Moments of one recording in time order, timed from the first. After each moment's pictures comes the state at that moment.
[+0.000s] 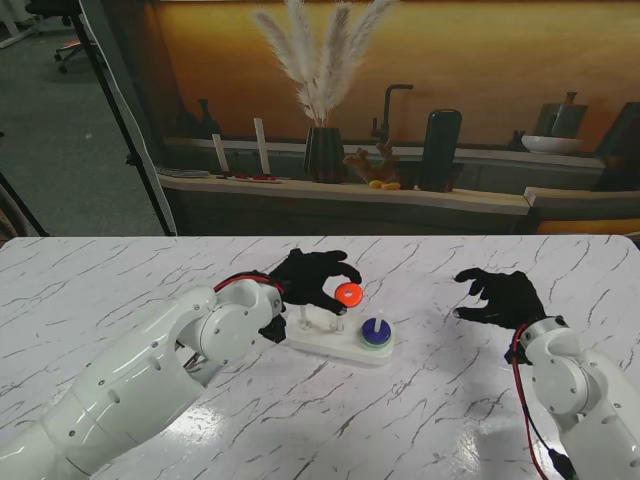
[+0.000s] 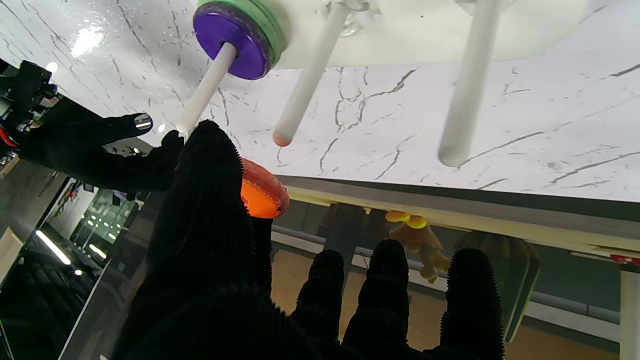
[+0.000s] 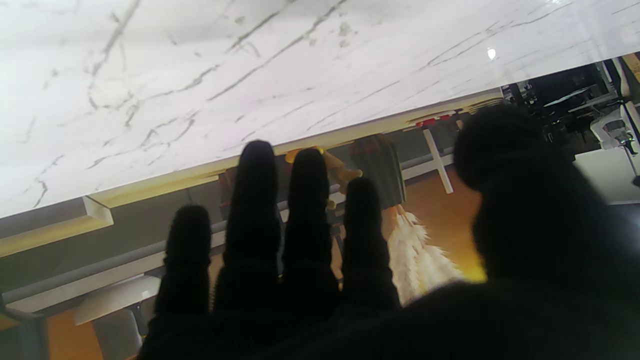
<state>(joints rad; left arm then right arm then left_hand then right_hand) 1.12 -1.08 -0.77 -1.59 0.60 0.10 -0.24 -1.54 -1.07 1.46 -1.36 -0.80 -0.19 -0.07 1.08 -0.28 -0.04 -0.02 0.48 0.01 0.33 0.63 0.33 0.23 0.07 0.31 0.28 0.31 0.18 0.47 -0.07 0.53 0.66 0.63 0.39 -0.59 0.69 -0.06 0.40 -0.15 0.56 0.34 0.72 -0.08 0.64 0.47 0.76 -0.05 0.54 0.51 0.06 0.06 1.02 0.64</state>
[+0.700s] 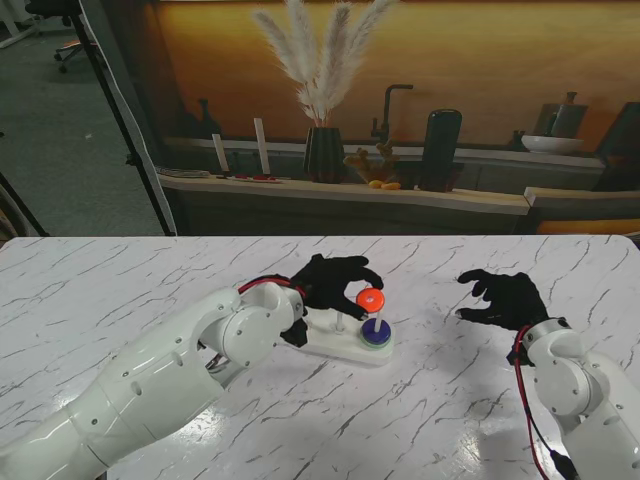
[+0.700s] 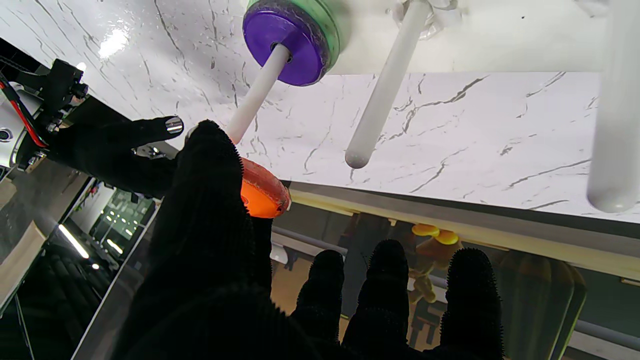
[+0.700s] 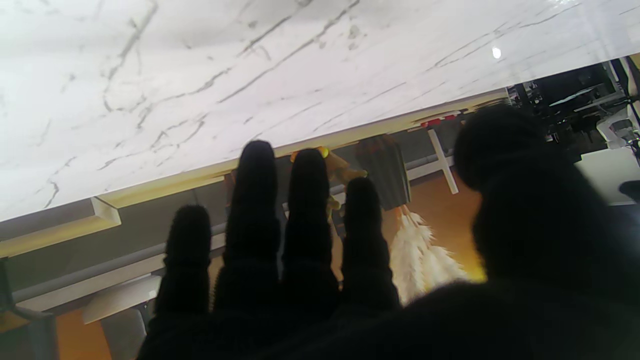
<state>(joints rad) 1.06 -1.12 -0.66 -1.53 0.53 0.11 -0.19 -1.54 -1.07 1.47 -1.35 -0.80 -0.19 -0.08 1.08 -0.28 -0.04 -0.02 0.48 0.01 0.33 0.63 0.33 0.23 0.07 0.31 0.28 0.31 0.18 0.47 -0.07 0.53 0.66 0.63 0.39 -0.59 0.69 -0.06 0.40 -0.15 0.56 0.34 0.72 -0.08 0.64 0.47 0.76 -0.05 0.54 0.51 0.06 0.06 1.02 0.64</state>
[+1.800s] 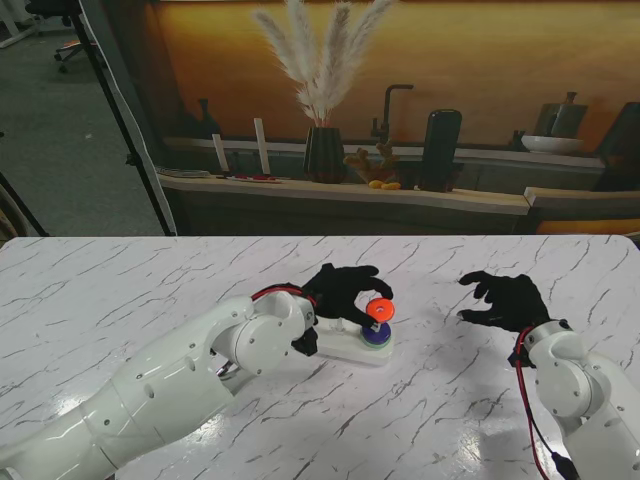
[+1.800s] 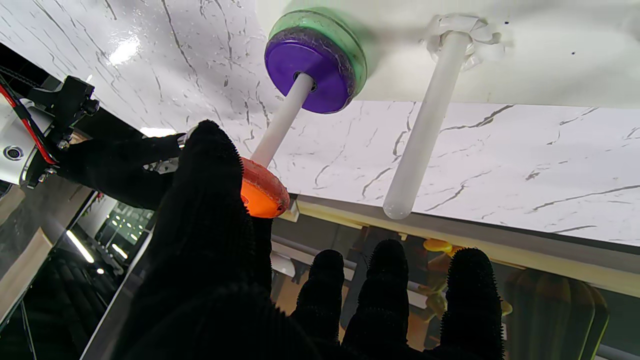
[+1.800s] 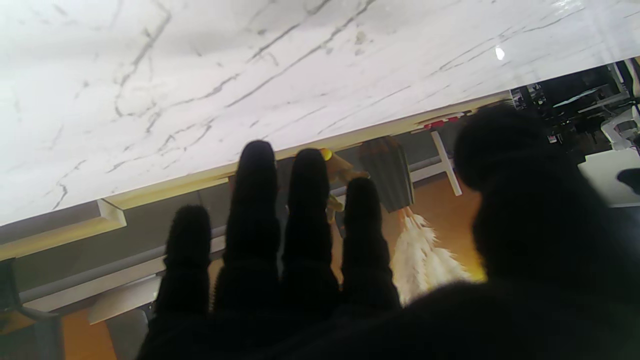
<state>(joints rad) 1.04 -1.14 -0.60 -1.50 0.51 0.12 -0.16 -1.55 -1.07 1.47 -1.35 -0.80 -0.19 -0.08 1.08 -0.28 -0.04 -0.02 0.48 0.01 0.33 0.63 0.33 0.23 0.07 0.32 0.28 0.31 0.18 0.48 -0.07 0.53 0.66 0.63 0.39 -0.59 0.69 -0.06 0.40 -0.15 0.56 0.34 0.72 -0.08 0.64 0.47 0.76 -0.05 0.54 0.51 0.06 0.06 1.02 0.64</state>
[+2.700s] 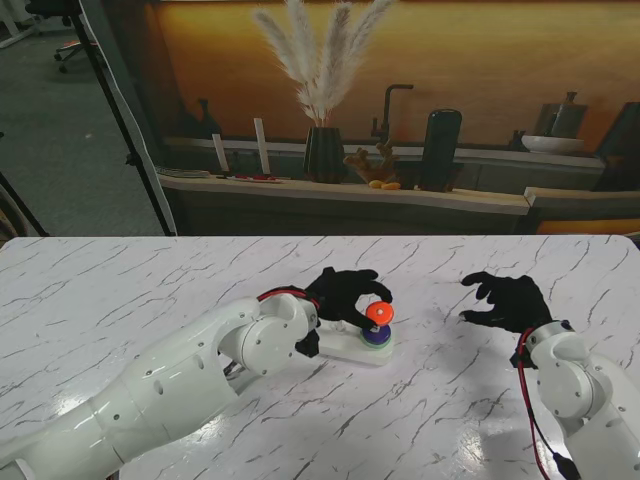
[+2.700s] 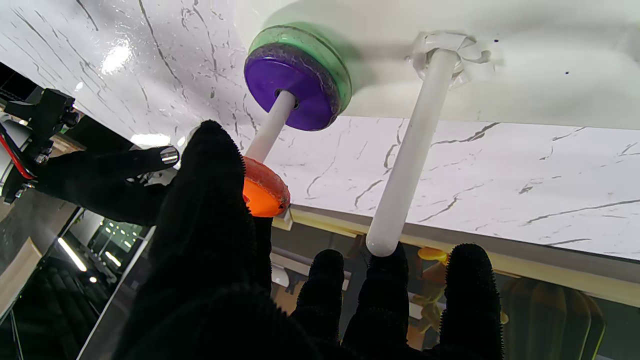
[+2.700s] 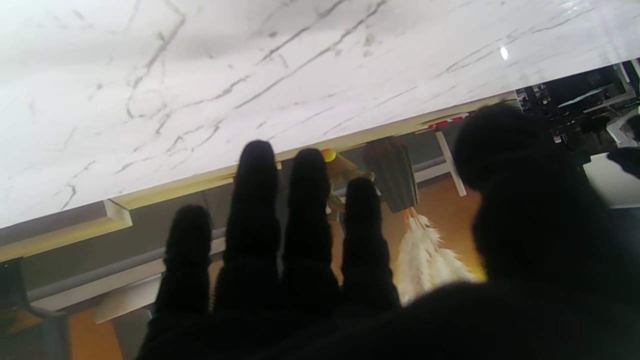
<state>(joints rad) 1.01 -1.16 -0.56 -1.44 0.51 0.12 -0.14 -1.55 -1.07 1.48 -1.34 -0.80 -0.19 -0.08 1.09 -0.28 -0.04 -0.02 0.48 0.01 0.33 0.63 0.33 0.23 0.07 0.32 0.29 0.31 0.18 0.49 -0.05 0.53 0.72 0.65 0.39 -0.59 0.69 -0.06 0.40 -0.15 0.56 0.34 0.72 -0.08 0.64 0.47 0.76 -0.05 0.54 0.51 0.06 0.06 1.02 0.64</state>
